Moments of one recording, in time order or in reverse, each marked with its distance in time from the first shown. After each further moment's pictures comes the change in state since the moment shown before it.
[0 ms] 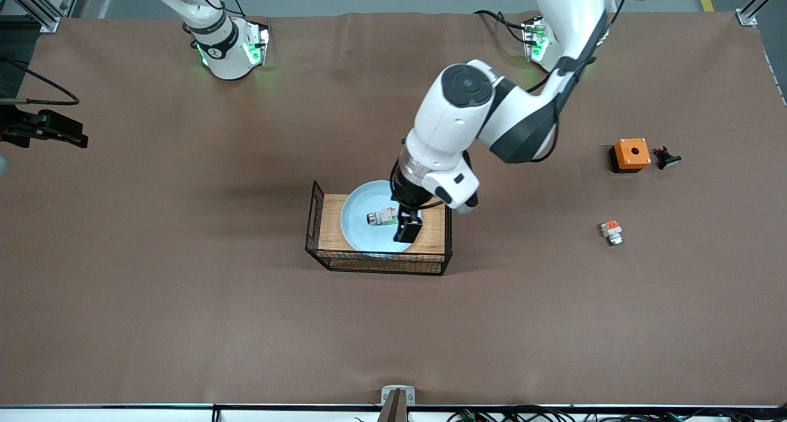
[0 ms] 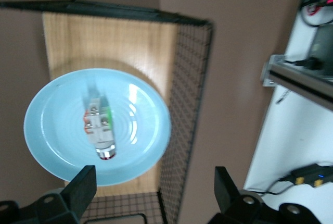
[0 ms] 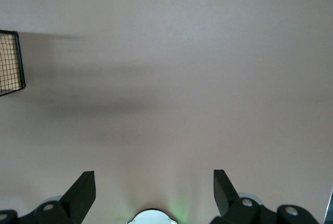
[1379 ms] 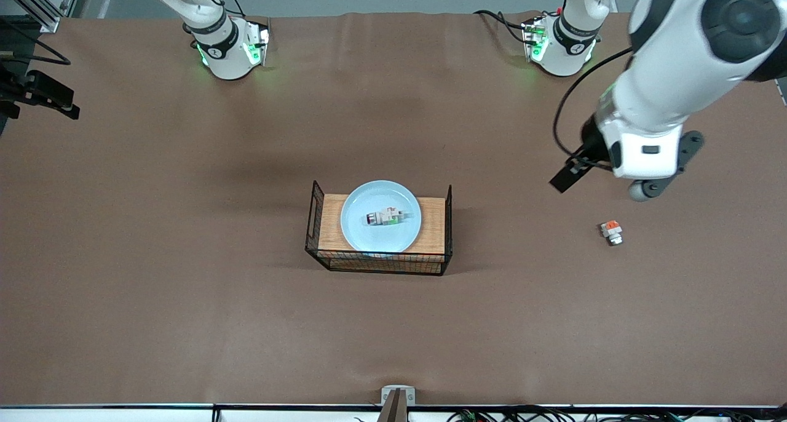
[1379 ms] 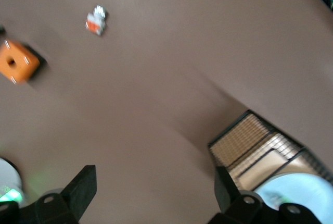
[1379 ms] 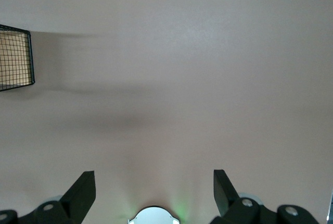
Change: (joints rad) left arm 0.357 -0.358 -0.003 -0.106 -0.001 -0.676 1.231; right arm 0.028 -0.169 -0.035 -0.130 0.015 0.016 -0.002
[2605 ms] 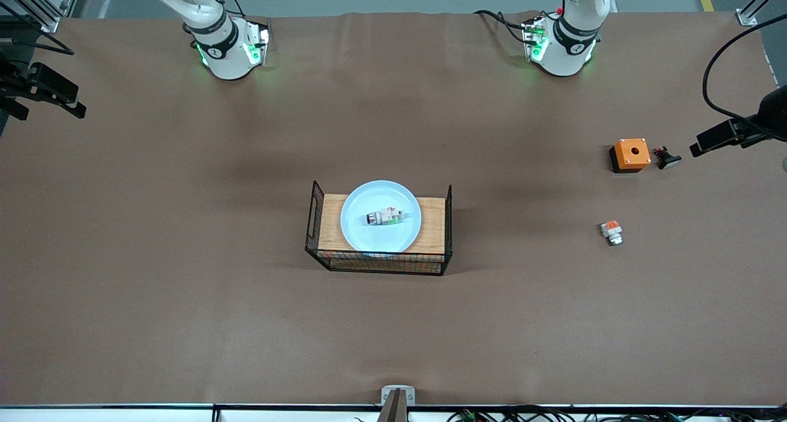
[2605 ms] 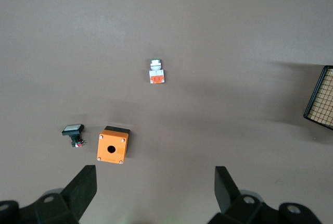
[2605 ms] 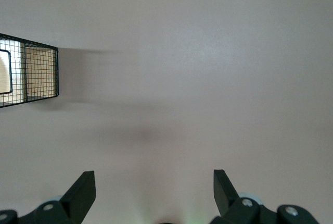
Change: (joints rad) left arm 0.430 -0.213 -0.008 -0.271 -0.047 0.046 0.917; right arm 0.032 -0.041 -0.032 -0.050 0.068 0.084 -0.001
